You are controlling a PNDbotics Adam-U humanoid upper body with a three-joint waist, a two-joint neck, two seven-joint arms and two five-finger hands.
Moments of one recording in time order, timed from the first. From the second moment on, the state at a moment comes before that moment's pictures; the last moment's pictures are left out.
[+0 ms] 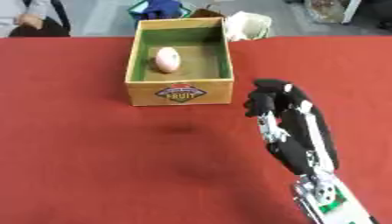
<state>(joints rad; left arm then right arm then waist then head) -0.25 0.07 0.15 -1.98 0.00 -0.14 0.65 -0.17 -0.42 0.17 -1.98 -0.13 -0.30 -0.24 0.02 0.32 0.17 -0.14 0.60</state>
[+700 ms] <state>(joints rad) -0.25 0.07 0.15 -1.98 0.00 -0.14 0.66 -0.15 -0.40 0.16 -1.98 -0.16 -0.27 -0.21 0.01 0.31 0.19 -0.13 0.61</state>
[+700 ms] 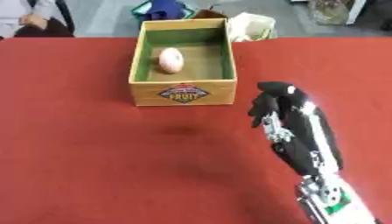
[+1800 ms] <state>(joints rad) -0.25 0.07 0.16 -1.98 -0.01 -0.14 0.67 -0.14 -0.37 0.15 -1.98 -0.16 -0.25 -0.21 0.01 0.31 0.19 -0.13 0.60</state>
